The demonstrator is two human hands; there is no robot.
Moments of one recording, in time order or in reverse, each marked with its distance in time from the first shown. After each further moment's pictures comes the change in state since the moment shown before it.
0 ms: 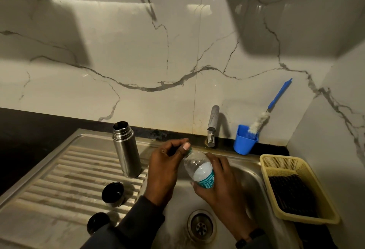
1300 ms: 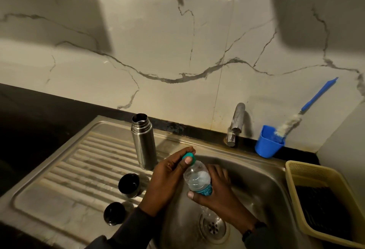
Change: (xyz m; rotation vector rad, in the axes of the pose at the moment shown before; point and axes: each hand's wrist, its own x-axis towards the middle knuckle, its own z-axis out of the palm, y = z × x) left_hand -0.001 -0.050 -0.051 0.026 -0.112 -0.072; right_hand 0.017 0.011 0.052 0.290 -0.465 -0.003
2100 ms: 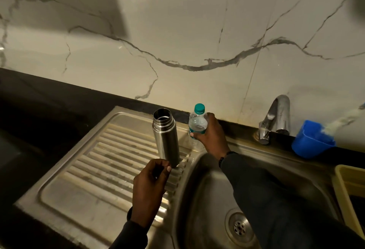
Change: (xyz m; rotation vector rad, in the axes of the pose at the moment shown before) left_hand -0.010 -0.050 -0.094 0.355 0.410 -0.146; right_hand 0.191 -0.012 0.052 0.120 0.234 -0.023
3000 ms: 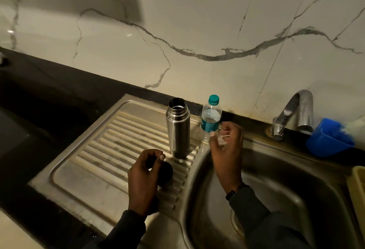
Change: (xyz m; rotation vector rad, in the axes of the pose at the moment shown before) left_hand 0.002 -0.008 -0.030 -0.009 0.144 0.006; right_hand -0.082 -0.027 0.011 0.088 0.383 -0.094
